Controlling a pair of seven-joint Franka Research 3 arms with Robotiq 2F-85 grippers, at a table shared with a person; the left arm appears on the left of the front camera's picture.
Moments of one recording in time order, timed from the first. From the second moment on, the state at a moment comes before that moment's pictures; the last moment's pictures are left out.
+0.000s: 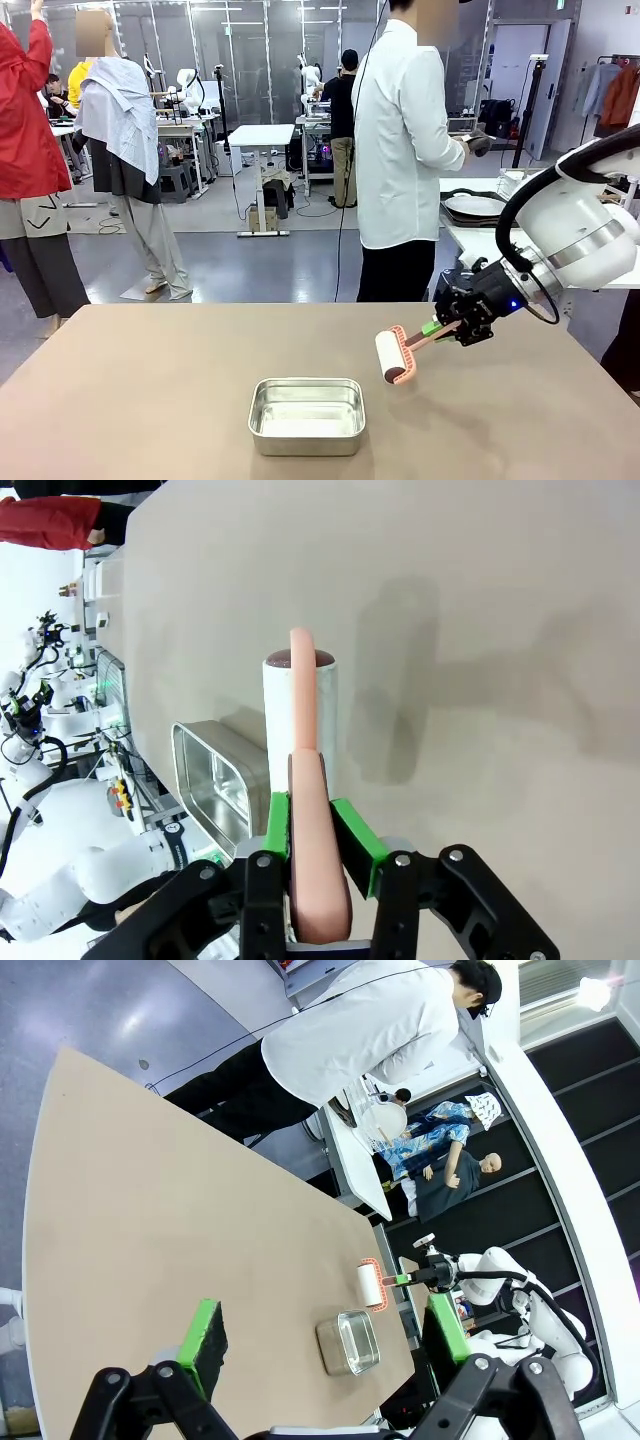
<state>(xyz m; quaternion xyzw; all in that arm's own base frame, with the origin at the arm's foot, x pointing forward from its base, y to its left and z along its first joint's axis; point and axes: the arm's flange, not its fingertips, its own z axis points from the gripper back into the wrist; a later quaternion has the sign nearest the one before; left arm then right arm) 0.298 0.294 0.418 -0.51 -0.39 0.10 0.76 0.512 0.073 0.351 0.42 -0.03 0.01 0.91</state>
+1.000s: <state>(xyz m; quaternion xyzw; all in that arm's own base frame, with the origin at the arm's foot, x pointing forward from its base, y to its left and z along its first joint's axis) 0.298 0.295 0.418 -0.51 -0.39 0.10 0.76 0.515 0.057 0.337 0.35 -0.05 -0.05 0.93</state>
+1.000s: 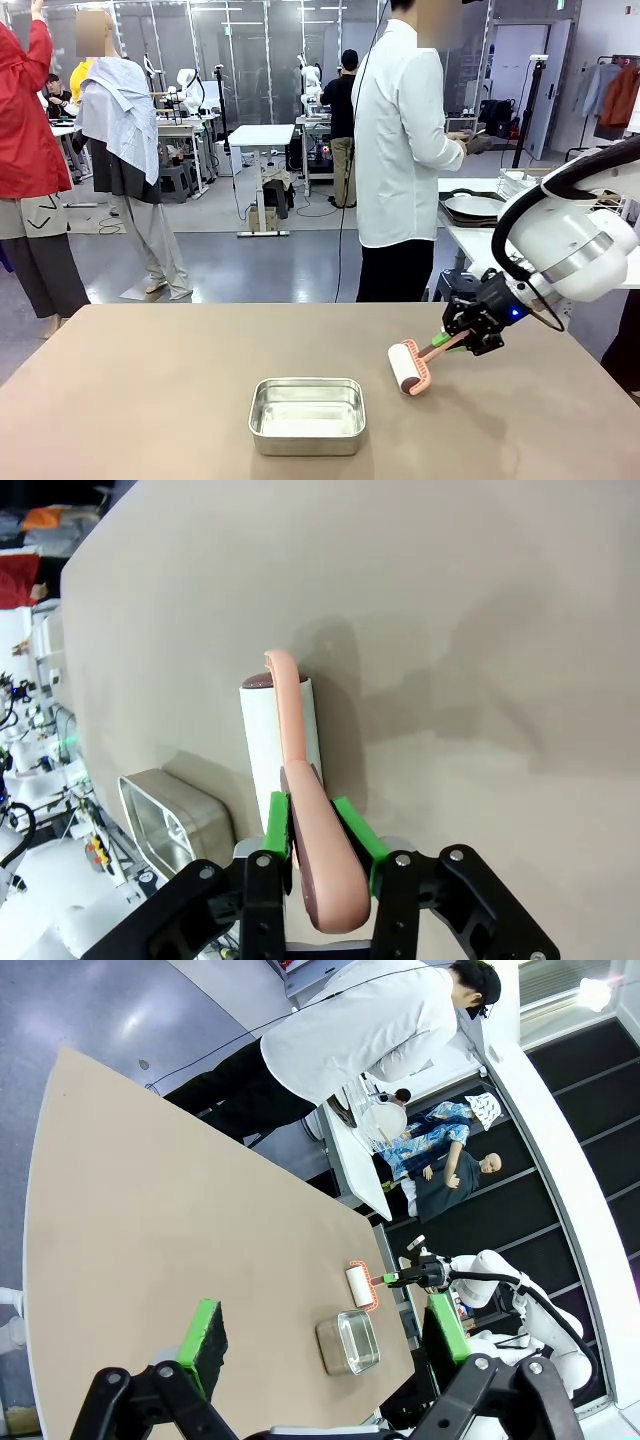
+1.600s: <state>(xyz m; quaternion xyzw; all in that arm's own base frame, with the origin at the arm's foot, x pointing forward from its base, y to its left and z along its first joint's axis) 0.298 0.295 0.418 -0.51 -0.39 0.10 0.76 0.492 -0.009 0.363 0.27 -0.08 -0.09 0.96</state>
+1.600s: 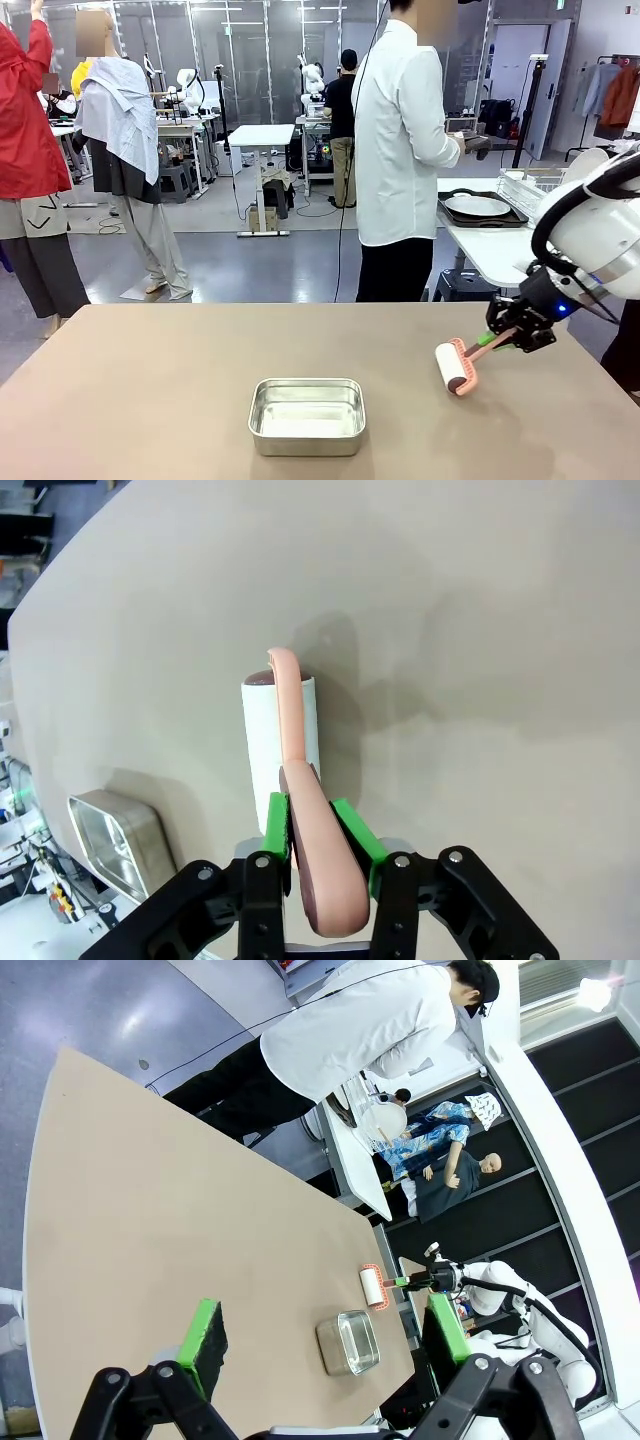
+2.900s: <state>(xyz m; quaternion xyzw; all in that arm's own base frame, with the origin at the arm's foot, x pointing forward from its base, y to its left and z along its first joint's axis) 0.298 0.295 0.418 -0.51 -0.39 0.10 0.76 0.463 -0.066 0.458 0.05 -0.12 -0.04 0.99</state>
